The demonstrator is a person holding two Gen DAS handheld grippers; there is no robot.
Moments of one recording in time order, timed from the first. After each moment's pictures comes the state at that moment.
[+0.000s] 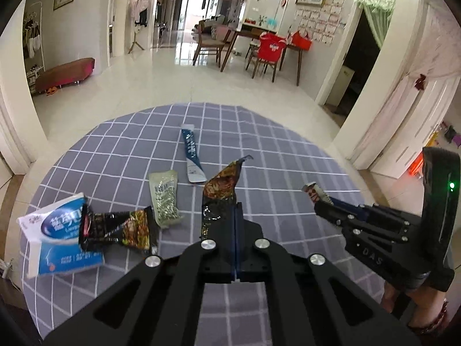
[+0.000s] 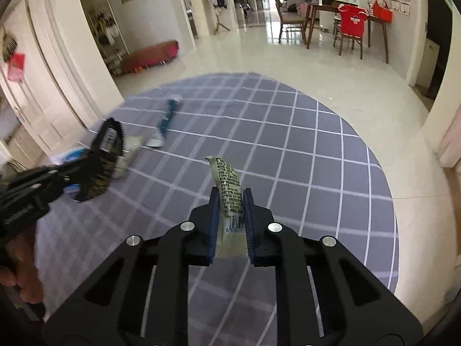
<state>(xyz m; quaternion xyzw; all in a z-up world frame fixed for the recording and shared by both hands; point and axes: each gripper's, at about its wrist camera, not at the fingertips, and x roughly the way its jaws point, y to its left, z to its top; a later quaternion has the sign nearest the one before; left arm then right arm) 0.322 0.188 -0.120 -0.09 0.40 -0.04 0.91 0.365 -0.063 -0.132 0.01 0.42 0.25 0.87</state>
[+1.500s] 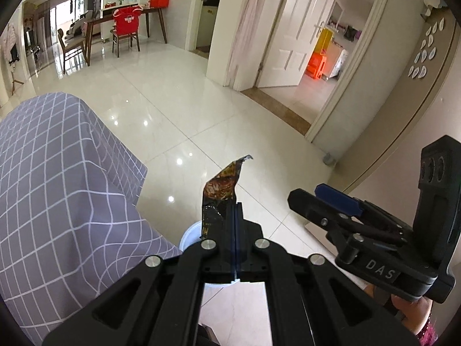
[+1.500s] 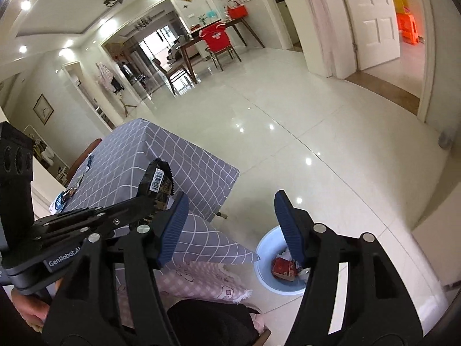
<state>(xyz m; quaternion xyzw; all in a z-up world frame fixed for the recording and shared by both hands) 0.147 -0.169 -0.163 0.05 0.45 -0.32 0.83 0.086 -0.389 -0.150 0.24 0.36 -0.01 0.90</state>
